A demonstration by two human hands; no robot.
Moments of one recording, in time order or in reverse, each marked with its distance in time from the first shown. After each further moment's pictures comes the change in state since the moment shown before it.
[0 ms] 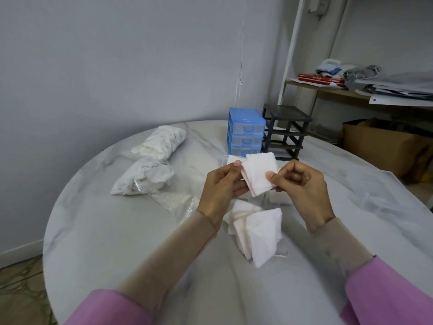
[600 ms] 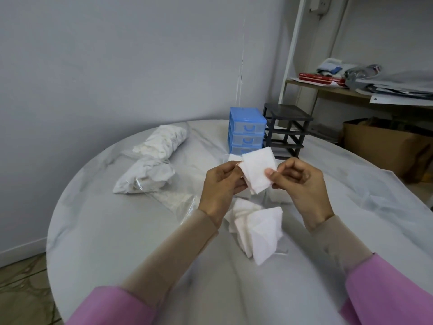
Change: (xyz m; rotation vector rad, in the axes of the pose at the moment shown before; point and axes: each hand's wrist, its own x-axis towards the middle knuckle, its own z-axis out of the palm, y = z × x) left_hand 0.000 -0.001 -0.002 0.029 -0.012 0.094; right_hand -0.001 -0.003 0.003 0.082 -0.030 -0.001
